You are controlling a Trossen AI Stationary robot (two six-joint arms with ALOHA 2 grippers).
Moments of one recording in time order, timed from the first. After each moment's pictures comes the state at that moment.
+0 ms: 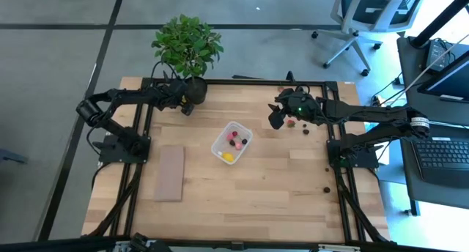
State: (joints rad) left arm 0.83 1.48 0.61 -0.24 -0.27 -0.16; right arm -0.22 1.16 0.84 -0.29 0.41 0.29
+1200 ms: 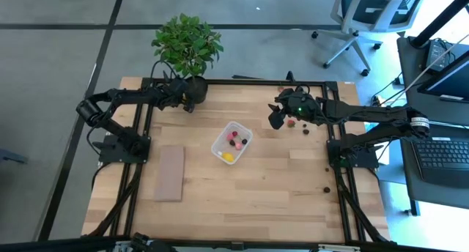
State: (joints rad) left arm 0.84 1.48 0.61 -0.19 -0.25 -0.25; right arm -0.22 1.16 0.84 -0.29 0.41 0.28
